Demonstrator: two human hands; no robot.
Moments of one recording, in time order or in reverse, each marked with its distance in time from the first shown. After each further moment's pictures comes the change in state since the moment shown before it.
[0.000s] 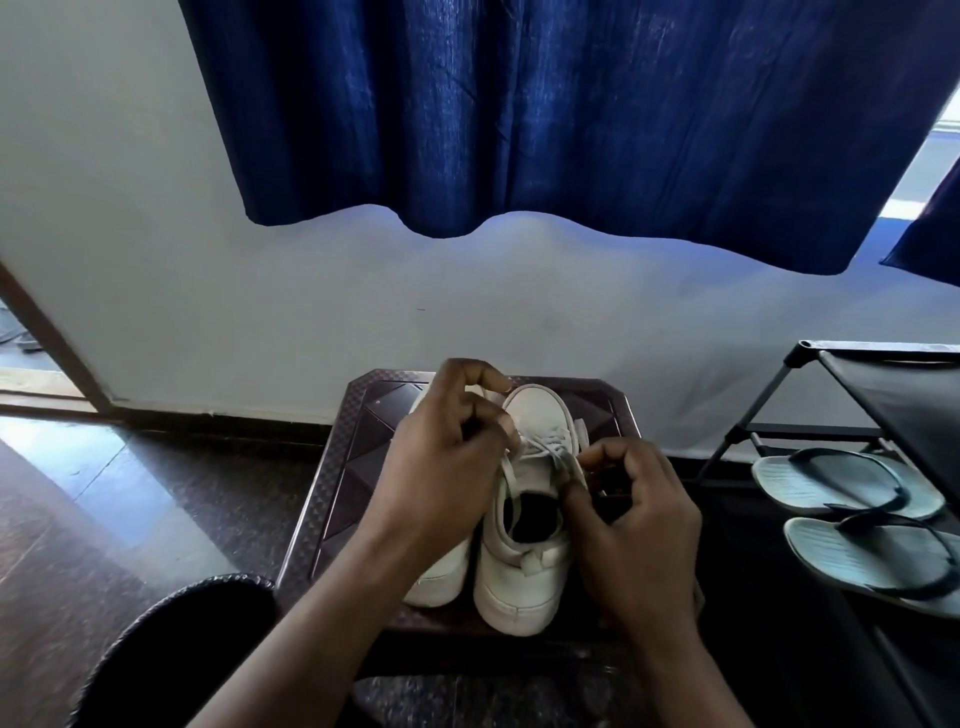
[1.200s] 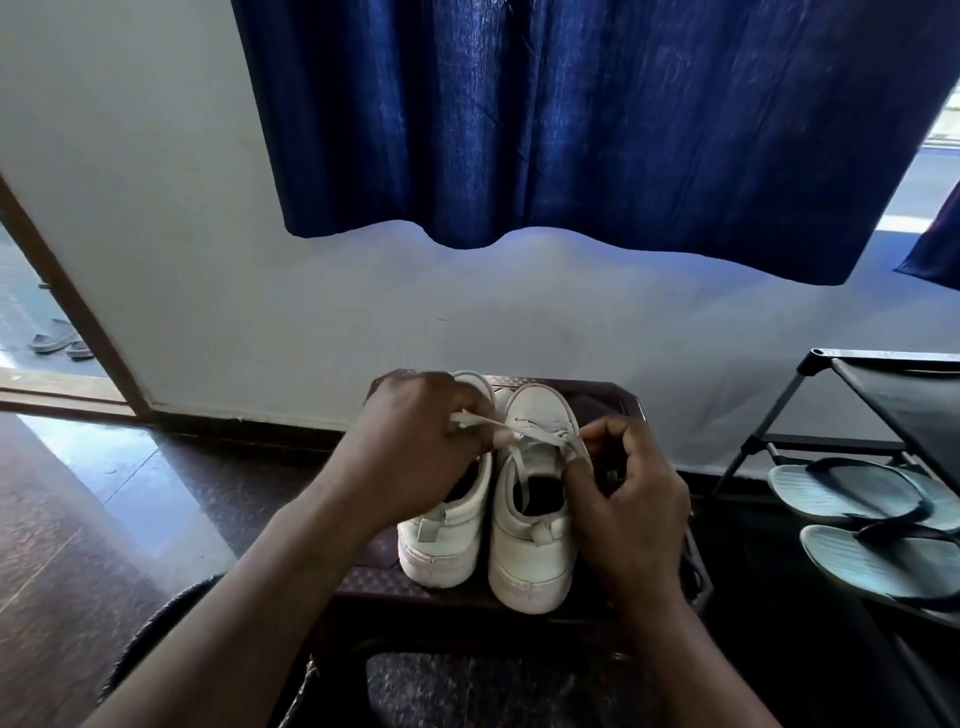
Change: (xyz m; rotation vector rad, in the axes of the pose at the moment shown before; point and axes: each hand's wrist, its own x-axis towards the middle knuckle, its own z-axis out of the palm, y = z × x) left_hand -0.004 0.005 -0.045 0.702 -0.080 0.222; right_hand -0.001 0.003 0.010 0.011 0.016 0.033
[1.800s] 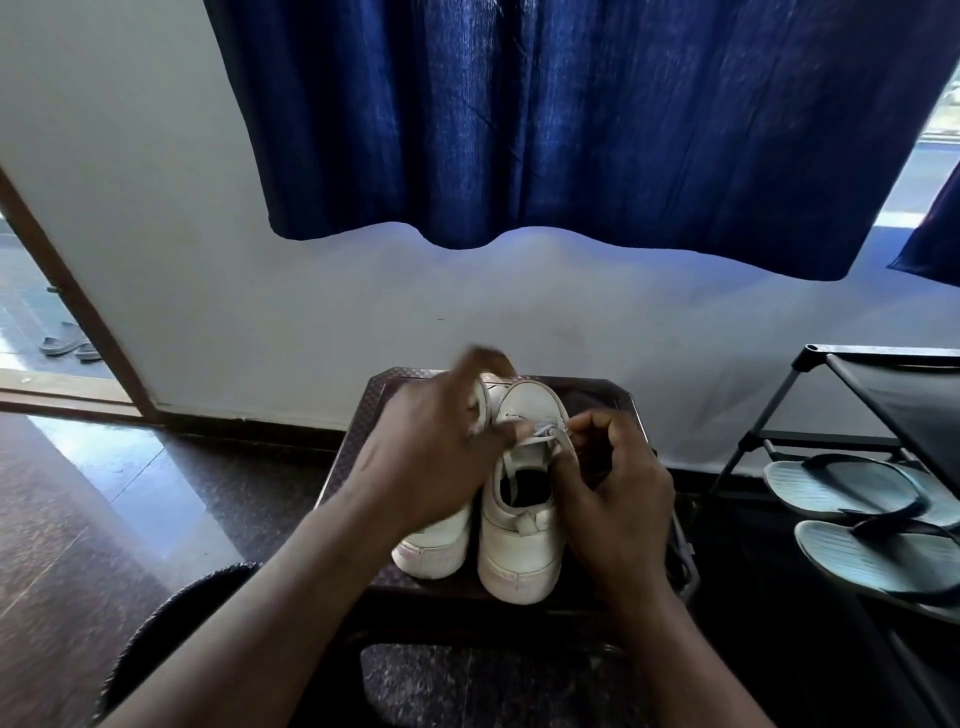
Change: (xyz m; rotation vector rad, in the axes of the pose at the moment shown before) left_hand -0.005 0.016 0.018 -0.090 0.056 0.040; right_hand 0.001 0.001 -0.002 0.033 -0.027 -0.029
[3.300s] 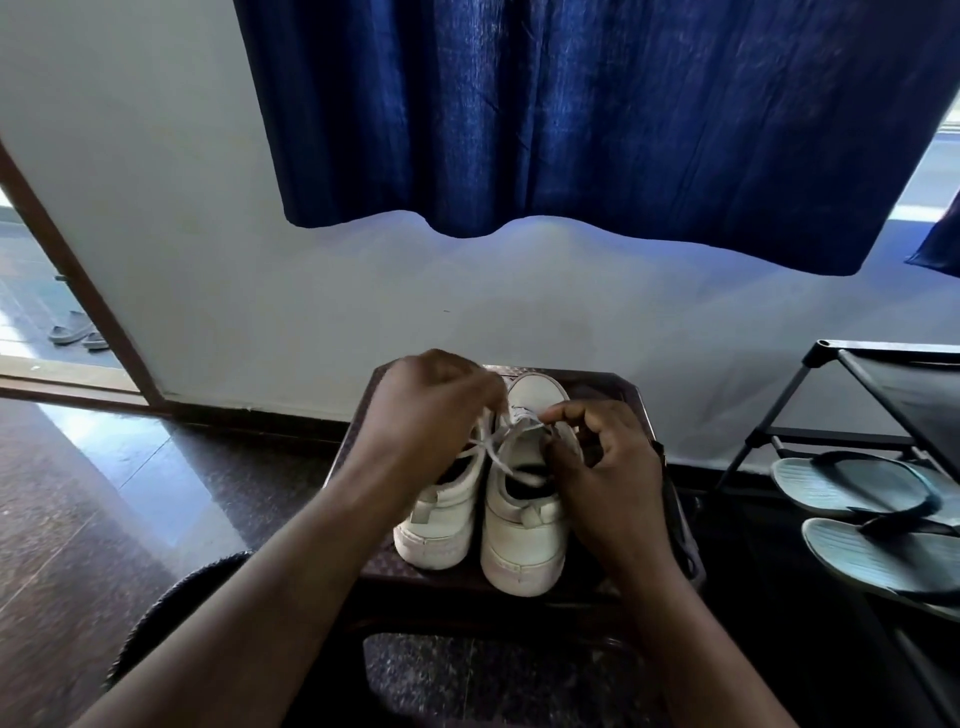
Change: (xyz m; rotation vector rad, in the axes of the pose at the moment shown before) left_hand 0.007 0.011 -0.006 -0.464 0.101 -0.410; right_hand 0.011 -0.004 0.002 0.083 -0.196 0.042
